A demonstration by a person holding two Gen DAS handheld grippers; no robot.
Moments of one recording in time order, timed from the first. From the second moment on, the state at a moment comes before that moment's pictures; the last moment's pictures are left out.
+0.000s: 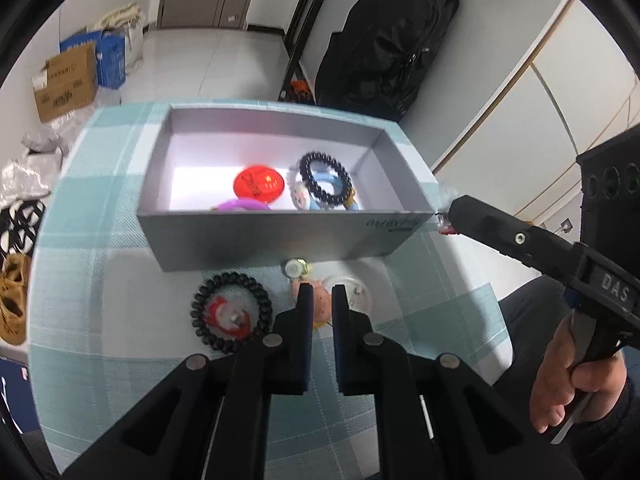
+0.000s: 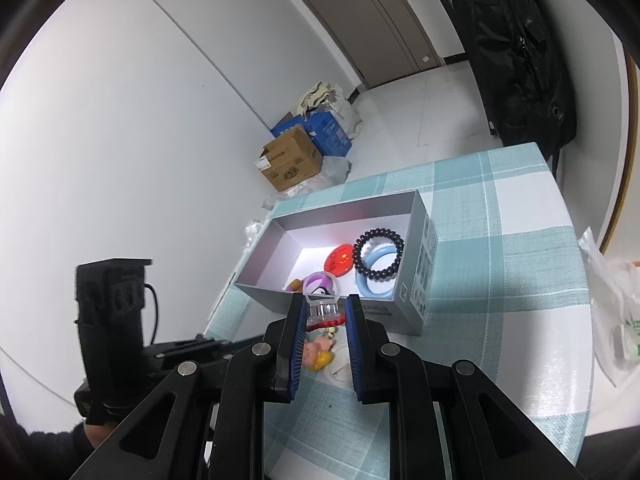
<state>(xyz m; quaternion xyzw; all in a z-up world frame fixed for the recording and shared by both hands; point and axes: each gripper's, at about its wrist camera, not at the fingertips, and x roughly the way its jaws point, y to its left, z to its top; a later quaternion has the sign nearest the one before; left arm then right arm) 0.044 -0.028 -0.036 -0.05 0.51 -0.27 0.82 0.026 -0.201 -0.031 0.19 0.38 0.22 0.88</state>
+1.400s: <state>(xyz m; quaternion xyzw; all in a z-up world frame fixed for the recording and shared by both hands) 0.057 -0.014 0.026 -0.06 0.40 -0.28 0.87 0.055 -0.199 -0.011 0.19 0.37 0.23 0.88</state>
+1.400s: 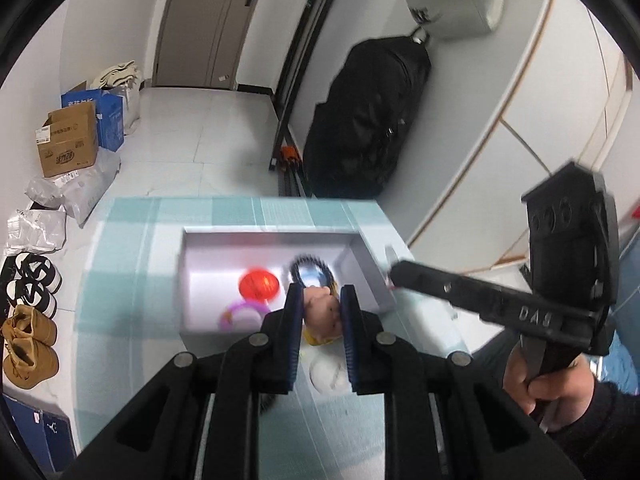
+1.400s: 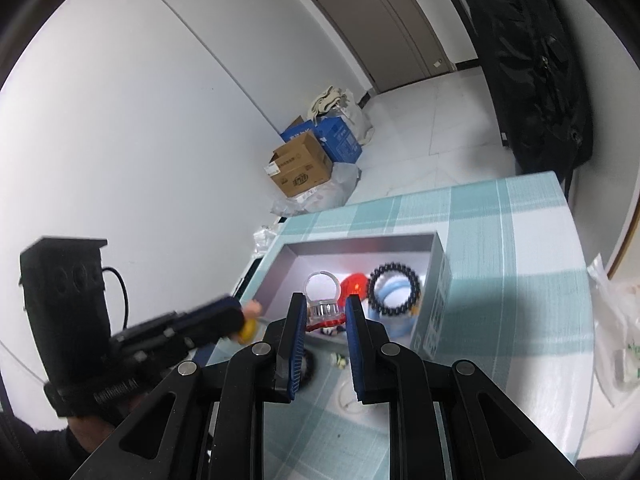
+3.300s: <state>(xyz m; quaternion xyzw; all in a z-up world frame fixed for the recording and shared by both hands) 0.041 0.017 0.003 -0.05 0.41 -0.10 0.90 0.022 -0.174 -0.007 0.10 0.35 0.18 0.91</state>
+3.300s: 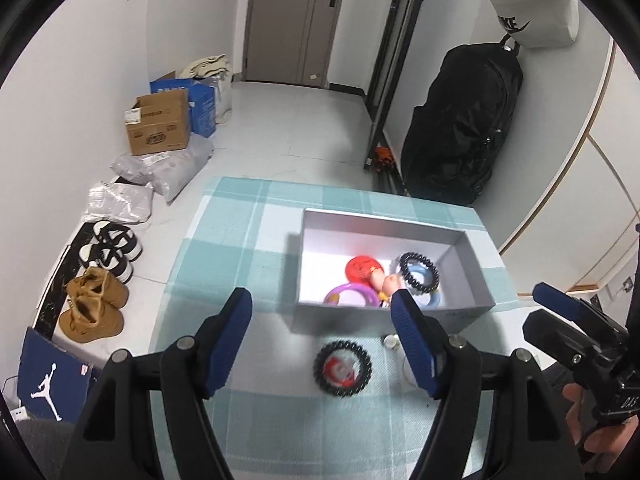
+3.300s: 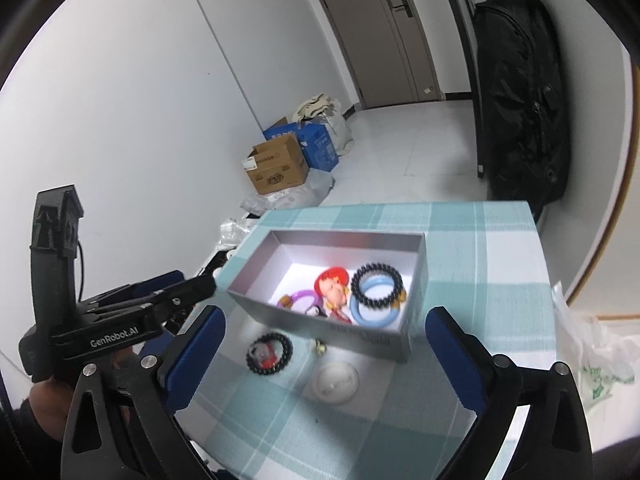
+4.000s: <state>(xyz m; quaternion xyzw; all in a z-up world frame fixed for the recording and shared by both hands) 0.037 0.043 -0.037 -0.14 0.48 -0.14 0.86 0.024 -0.140 -0.074 0.01 0.45 0.16 0.88</state>
